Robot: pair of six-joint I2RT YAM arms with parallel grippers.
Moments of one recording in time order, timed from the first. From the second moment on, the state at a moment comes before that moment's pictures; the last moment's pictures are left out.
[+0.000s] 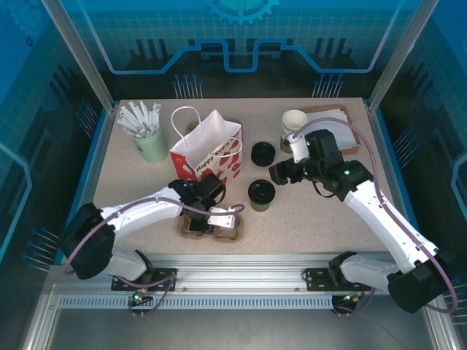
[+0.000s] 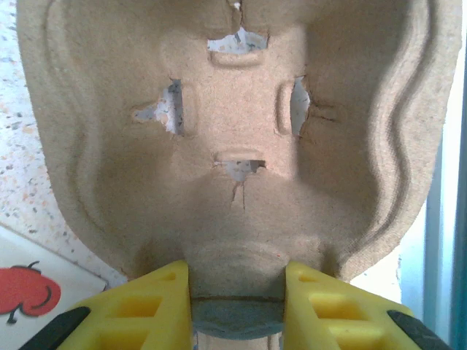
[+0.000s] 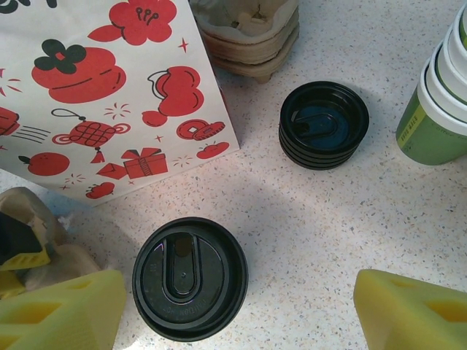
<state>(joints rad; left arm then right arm) -0.76 1.40 0.89 -0.86 0.14 0.86 0.45 1.14 1.11 -0.73 -0.16 0.07</state>
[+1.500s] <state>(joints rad) -0.47 1.55 2.14 -1.30 0.10 0.07 0.38 1.10 1.25 -0.80 -0.20 0.08</state>
